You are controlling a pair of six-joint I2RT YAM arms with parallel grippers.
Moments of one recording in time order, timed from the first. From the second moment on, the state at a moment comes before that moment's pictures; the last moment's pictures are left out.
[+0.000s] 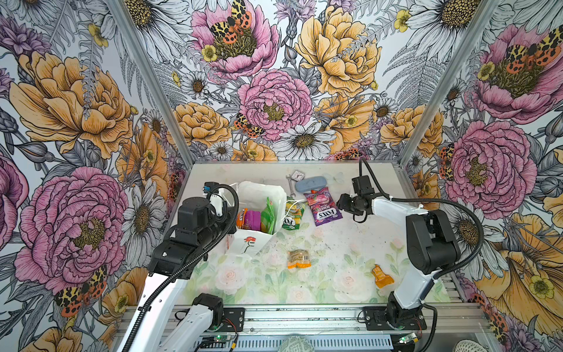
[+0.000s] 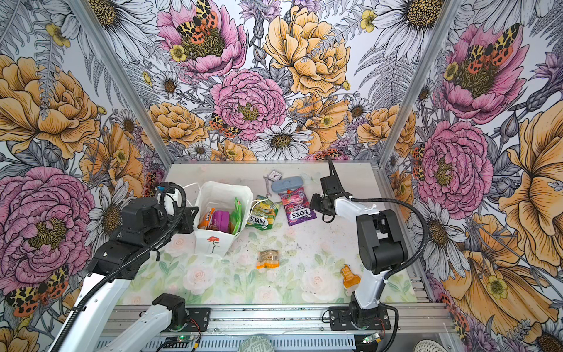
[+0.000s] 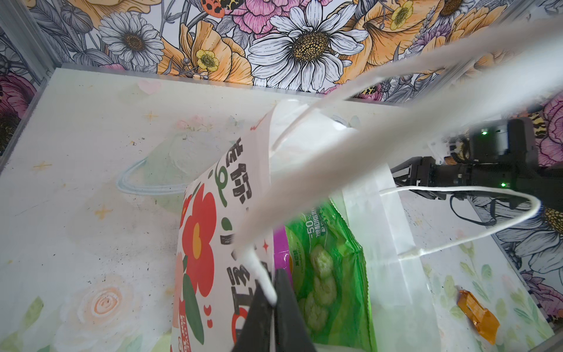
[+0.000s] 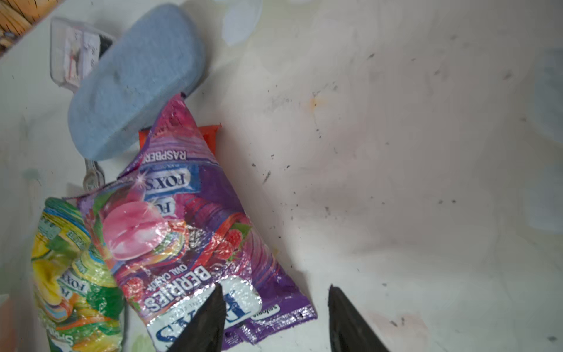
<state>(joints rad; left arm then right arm) -0.26 0.76 1.04 -0.77 0.07 -0.27 0.19 1.81 1.13 -0.34 -0.18 0.46</state>
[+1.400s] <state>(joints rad) -0.26 0.76 1.04 -0.77 0.07 -0.27 0.21 1.66 1.05 -0.37 -0.30 0.44</state>
